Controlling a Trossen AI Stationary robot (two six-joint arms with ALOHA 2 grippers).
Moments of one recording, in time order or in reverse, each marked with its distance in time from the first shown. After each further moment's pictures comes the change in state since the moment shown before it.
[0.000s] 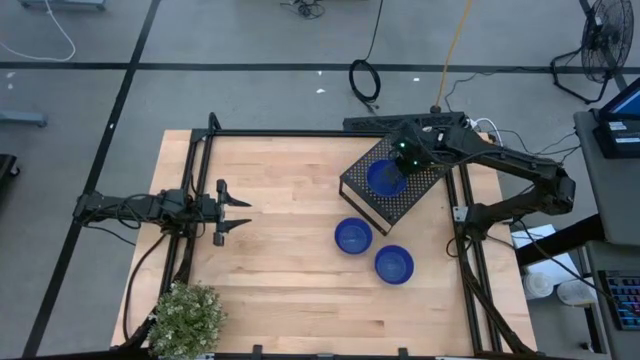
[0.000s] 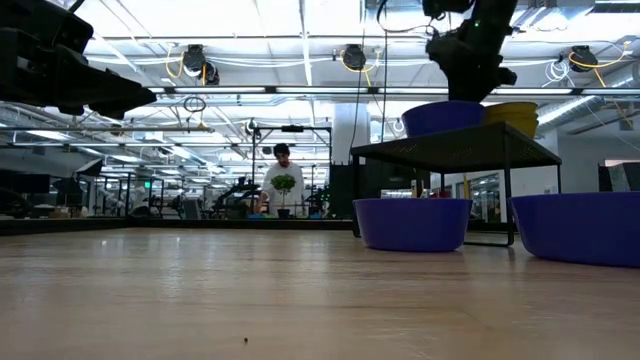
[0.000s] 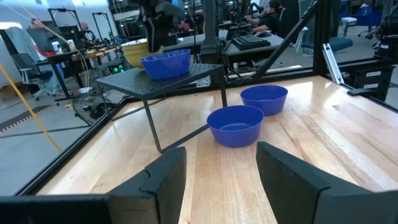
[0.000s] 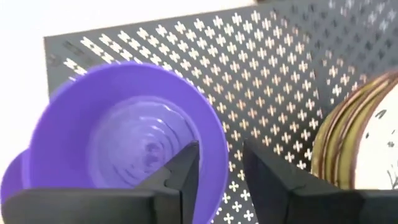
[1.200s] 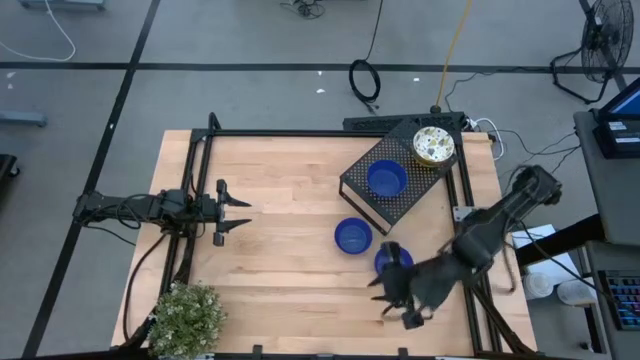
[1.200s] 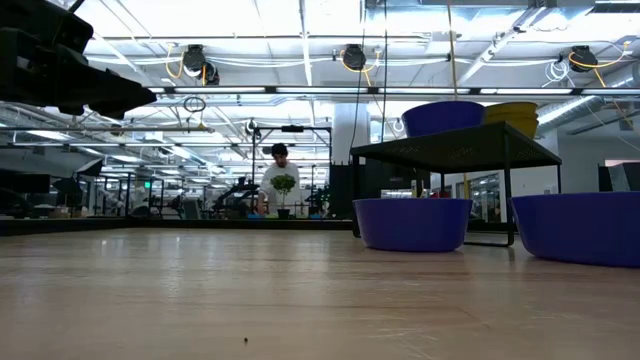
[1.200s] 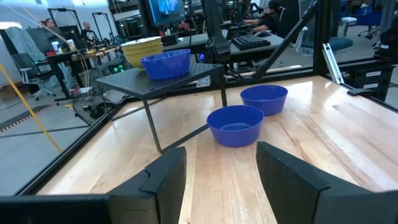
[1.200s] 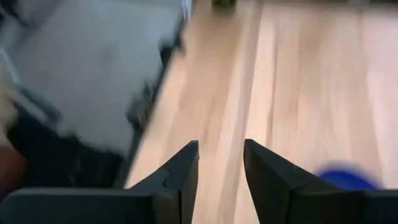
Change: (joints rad) left arm 0.000 0.000 0.000 0.000 0.000 0.000; right arm 1.086 0.186 0.175 0.401 0.105 -0.144
